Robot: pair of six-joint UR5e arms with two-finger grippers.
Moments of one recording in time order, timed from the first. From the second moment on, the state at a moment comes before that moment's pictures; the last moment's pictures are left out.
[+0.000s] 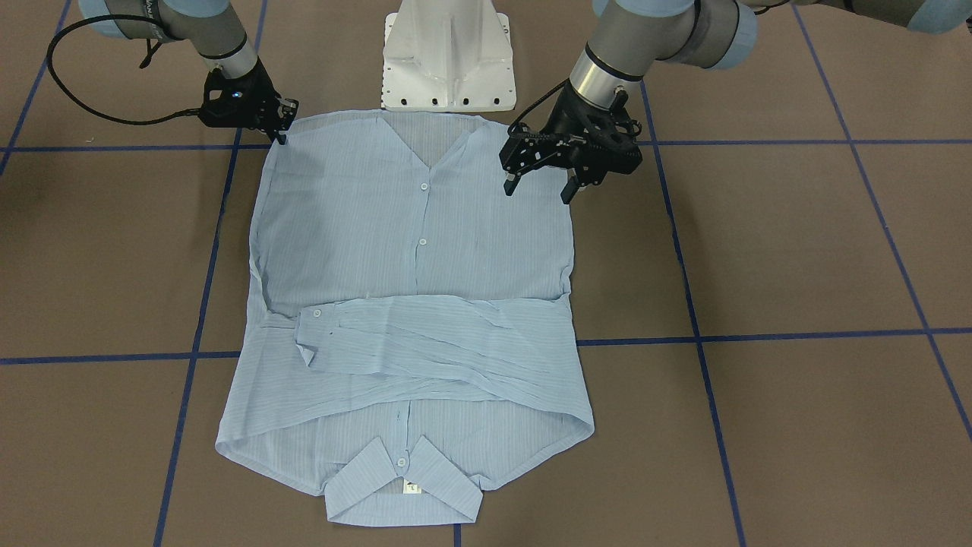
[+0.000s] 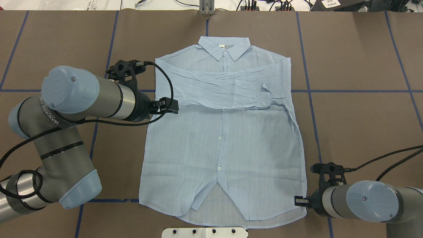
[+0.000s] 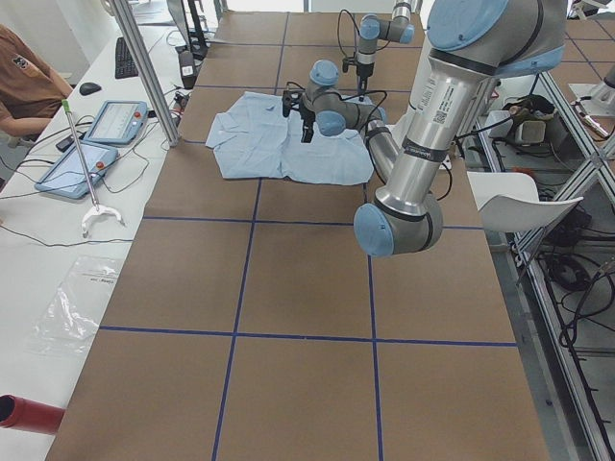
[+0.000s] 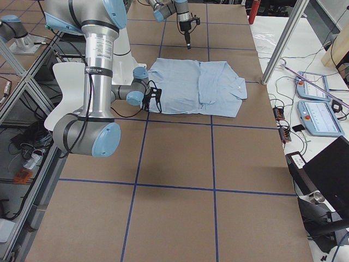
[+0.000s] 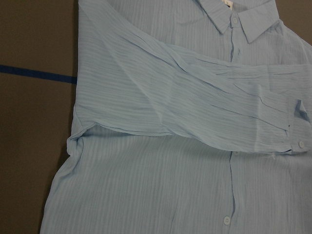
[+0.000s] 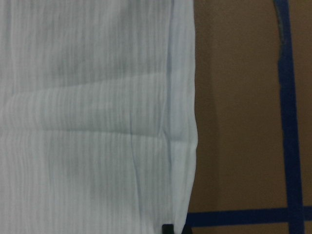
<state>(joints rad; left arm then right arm) -0.58 -2.03 -1.93 -1.89 -1.85 -1.37 0.18 -1.70 2.08 -1.12 1.70 1.55</state>
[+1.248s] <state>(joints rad) -0.38 -1.86 -1.96 -1.79 -1.85 -1.52 0.20 -1.70 2.15 -1.12 1.69 1.62</state>
